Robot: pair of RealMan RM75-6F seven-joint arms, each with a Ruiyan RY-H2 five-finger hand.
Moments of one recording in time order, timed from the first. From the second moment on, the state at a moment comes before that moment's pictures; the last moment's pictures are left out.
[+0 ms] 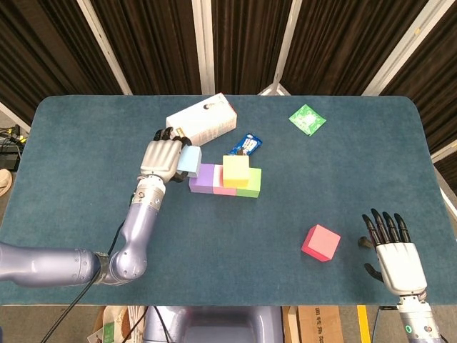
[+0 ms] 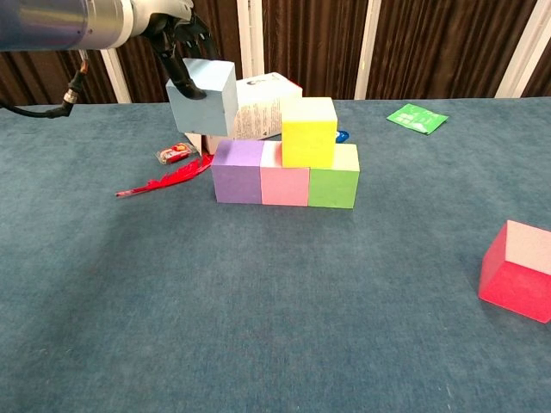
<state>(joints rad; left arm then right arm) -1.24 -1.42 -0.33 -1.74 0.18 1.24 0.75 0.08 -1.20 0.01 -1.67 -1.56 1.48 -0.38</state>
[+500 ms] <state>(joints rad) -1.23 -1.48 -0.39 -1.71 0.09 1.23 0.76 0.09 -1.19 0.02 -1.67 -1.53 1.46 -0.36</state>
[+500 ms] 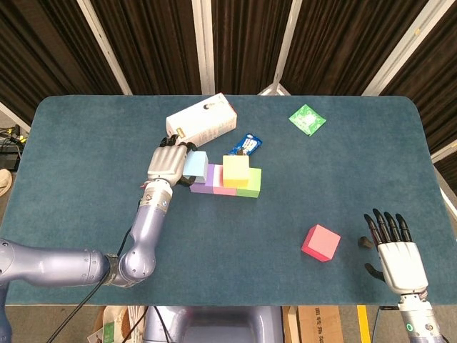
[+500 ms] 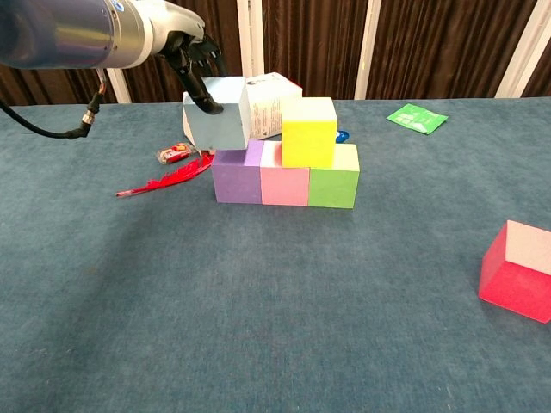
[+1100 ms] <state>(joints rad) -1.26 -1.51 -0.44 -1.67 0.04 1.22 0.81 0.08 -1.18 0.04 -1.68 -1.51 1.47 -0.33</state>
